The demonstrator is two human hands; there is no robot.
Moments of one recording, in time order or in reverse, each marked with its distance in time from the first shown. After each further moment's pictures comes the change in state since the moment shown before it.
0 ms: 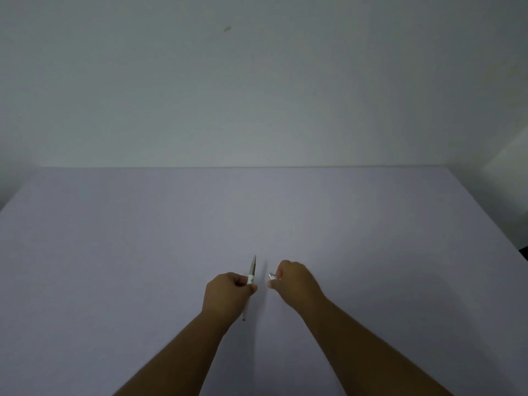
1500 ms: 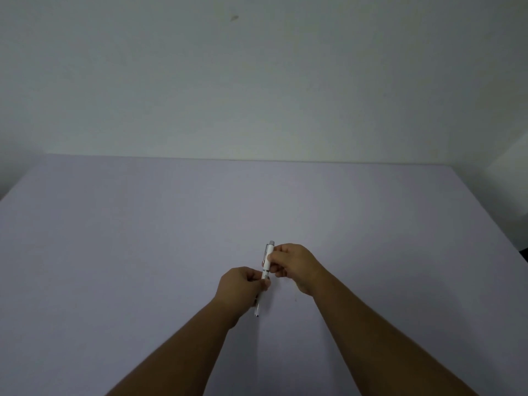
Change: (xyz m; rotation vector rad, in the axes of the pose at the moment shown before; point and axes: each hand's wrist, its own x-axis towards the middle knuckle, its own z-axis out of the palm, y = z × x) left_hand -0.012 0.007 0.013 -0.209 -0.168 -0.039; right_hand -0.004 -0.008 -0.024 0.799 -0.204 0.011
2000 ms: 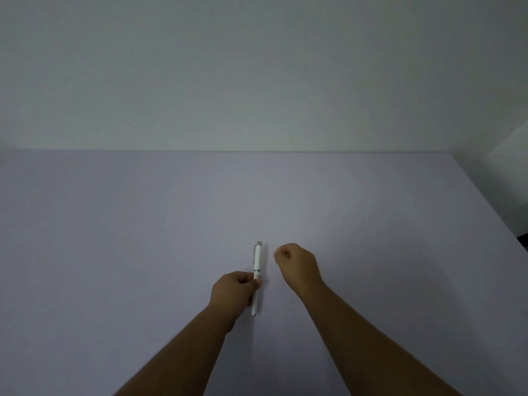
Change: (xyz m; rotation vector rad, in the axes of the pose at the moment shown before) left_hand 0.033 -0.022 0.014 -0.080 0.039 -0.108; right_hand 0.019 0.026 -0.003 -0.411 0.336 -0.050
